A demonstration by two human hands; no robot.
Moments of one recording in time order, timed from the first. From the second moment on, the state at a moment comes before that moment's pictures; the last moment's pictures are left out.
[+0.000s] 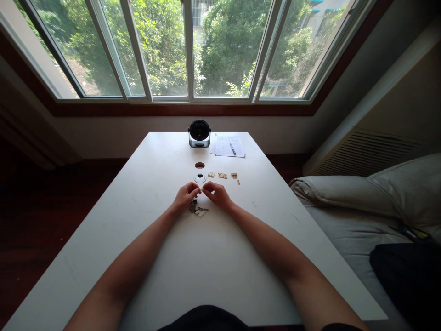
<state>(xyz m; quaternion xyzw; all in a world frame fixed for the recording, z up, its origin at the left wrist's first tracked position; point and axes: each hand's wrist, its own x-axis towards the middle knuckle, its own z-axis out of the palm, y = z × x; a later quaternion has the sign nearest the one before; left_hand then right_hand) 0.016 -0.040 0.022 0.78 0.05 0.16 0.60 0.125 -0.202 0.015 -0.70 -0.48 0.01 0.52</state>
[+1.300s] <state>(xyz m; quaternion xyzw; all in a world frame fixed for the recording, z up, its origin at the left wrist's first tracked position) 0.016 -0.040 0.016 0.81 0.12 0.21 0.53 0.165 -0.204 -0.001 -0.85 -0.42 -0.11 0.28</state>
